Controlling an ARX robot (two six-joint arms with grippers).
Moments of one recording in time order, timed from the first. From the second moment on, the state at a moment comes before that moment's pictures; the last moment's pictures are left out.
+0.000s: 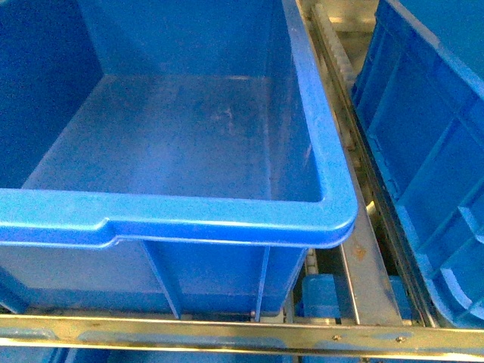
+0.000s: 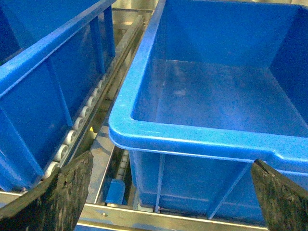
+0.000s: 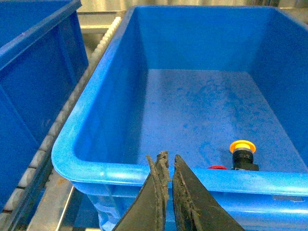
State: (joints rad) left arm 0.00 0.01 0.02 0.00 0.00 -0.01; right arm 0.00 0.05 0.05 -0.01 0.00 0.01
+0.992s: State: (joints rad) left arm 0.00 0.01 0.02 0.00 0.00 -0.01; right arm 0.00 0.04 0.04 -0.01 0.00 0.00
